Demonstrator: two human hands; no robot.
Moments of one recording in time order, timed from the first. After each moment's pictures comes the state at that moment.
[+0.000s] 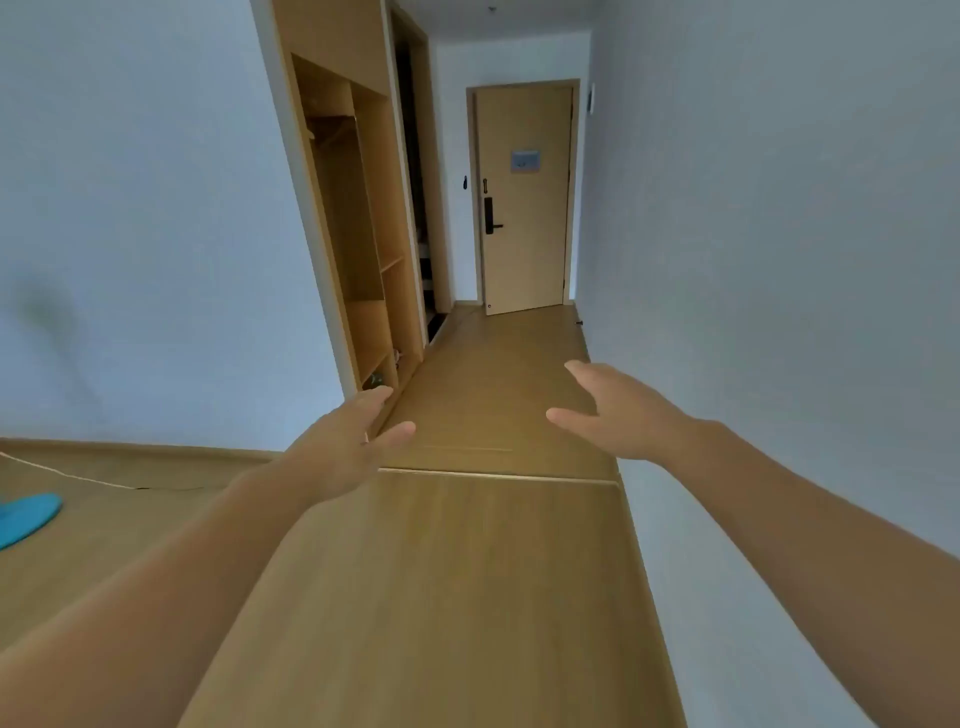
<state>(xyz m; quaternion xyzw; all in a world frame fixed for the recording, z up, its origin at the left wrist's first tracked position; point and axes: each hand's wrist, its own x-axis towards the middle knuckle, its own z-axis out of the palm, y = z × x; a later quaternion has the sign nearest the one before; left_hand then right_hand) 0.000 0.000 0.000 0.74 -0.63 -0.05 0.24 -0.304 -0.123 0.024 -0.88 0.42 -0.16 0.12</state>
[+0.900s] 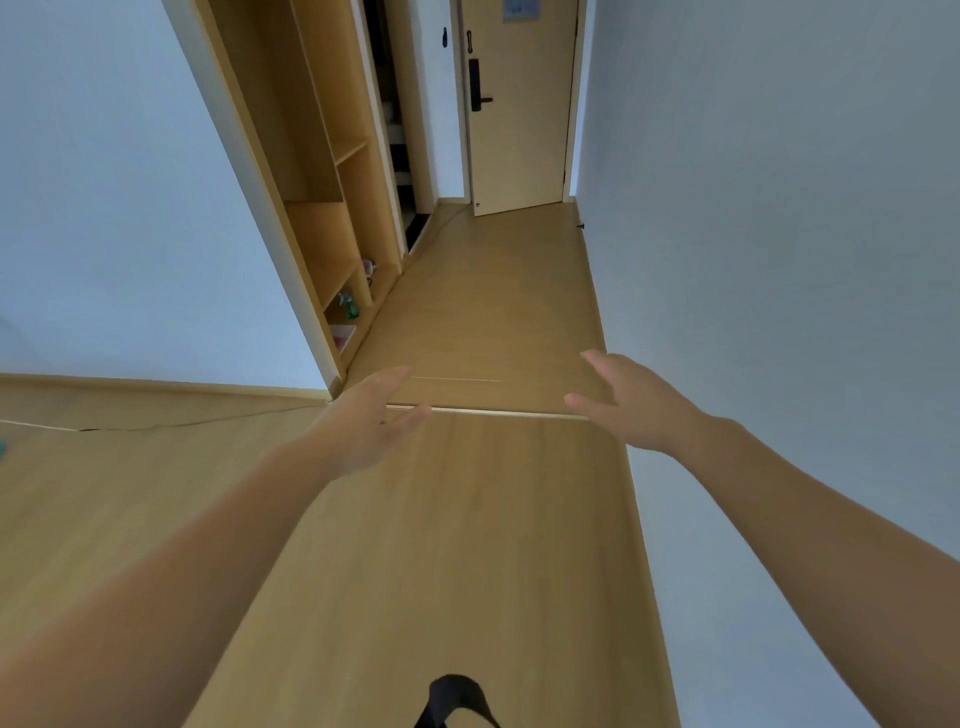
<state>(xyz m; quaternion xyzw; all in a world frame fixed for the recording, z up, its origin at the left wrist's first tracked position) 0.030 -0.274 -0.108 0.74 -0.64 -0.11 0.18 -0.280 -0.390 -0.096 -0.85 0.46 -0.12 0.21</state>
